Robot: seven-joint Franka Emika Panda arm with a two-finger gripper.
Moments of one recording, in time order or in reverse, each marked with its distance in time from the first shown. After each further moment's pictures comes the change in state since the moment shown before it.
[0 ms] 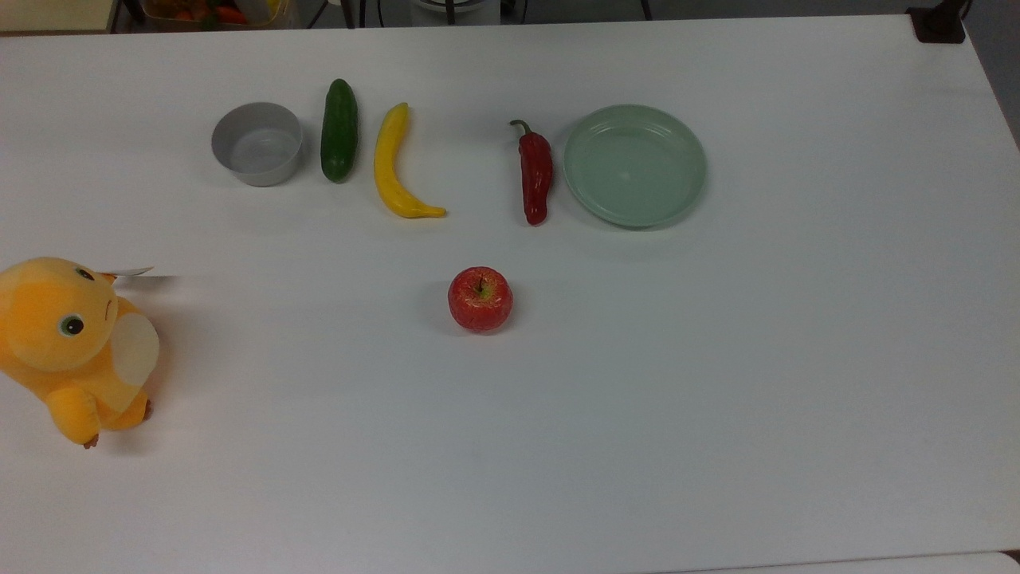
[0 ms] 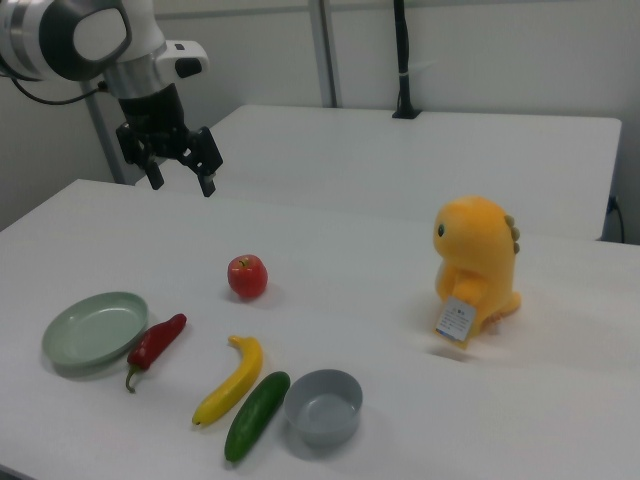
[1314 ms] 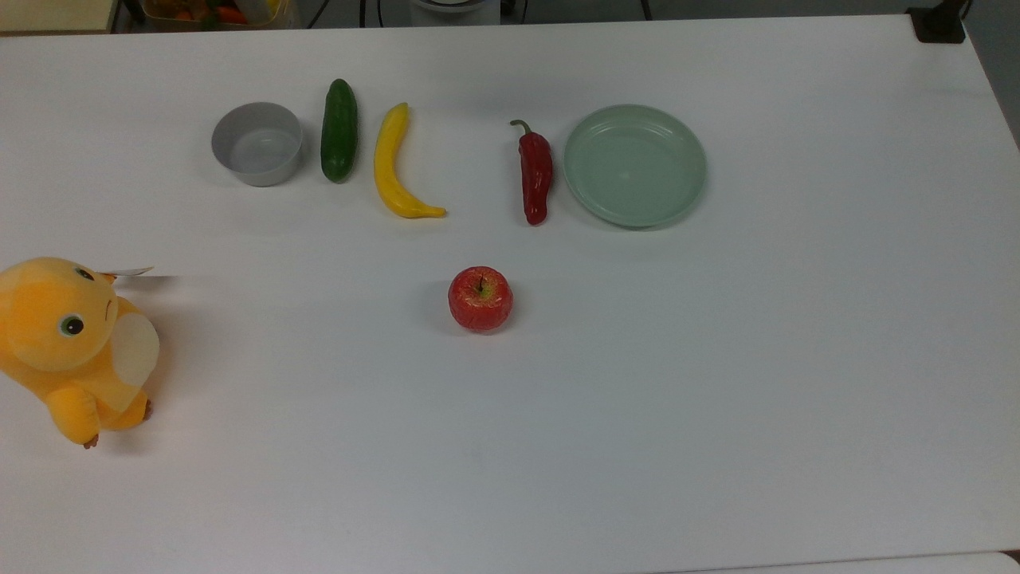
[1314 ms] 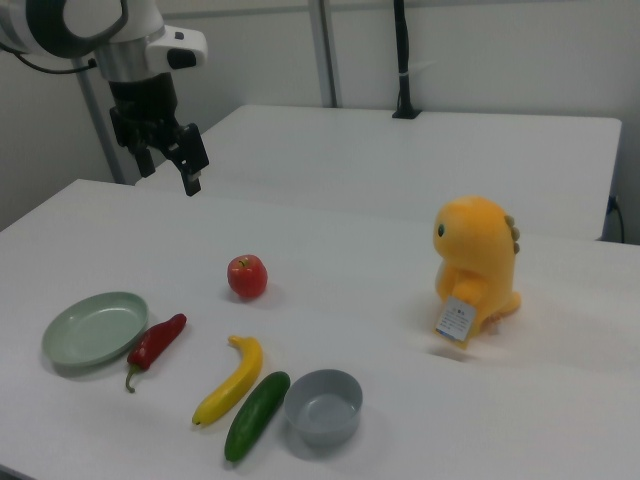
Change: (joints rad) arm 0.121 -0.039 -0.169 0.048 0.051 -0.140 0.171
